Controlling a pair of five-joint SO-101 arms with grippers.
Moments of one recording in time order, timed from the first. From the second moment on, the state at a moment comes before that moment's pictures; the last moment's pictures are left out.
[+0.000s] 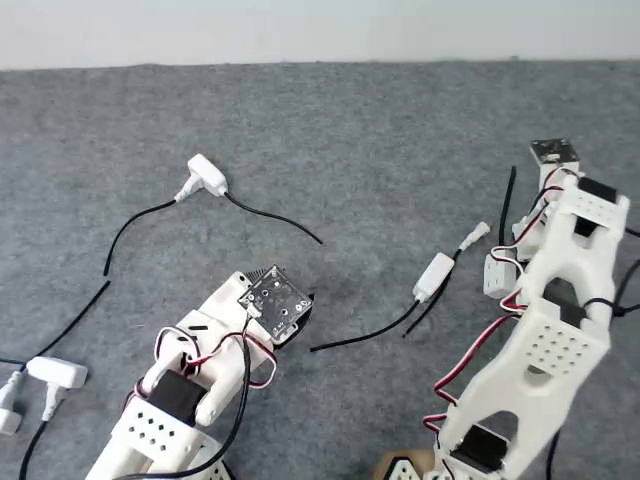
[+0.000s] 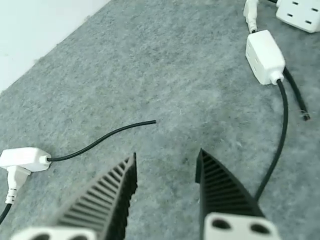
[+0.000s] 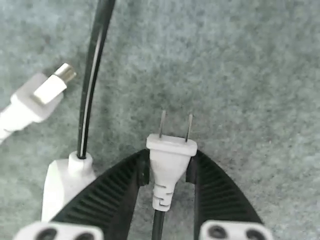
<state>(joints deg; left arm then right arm) 23.2 -70.7 82.6 36.1 -17.1 24.3 38.4 -17.1 68.0 30.3</state>
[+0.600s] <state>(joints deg) 23.7 -70.7 82.6 36.1 -17.1 24.3 41.8 -18.7 66.2 32.5</state>
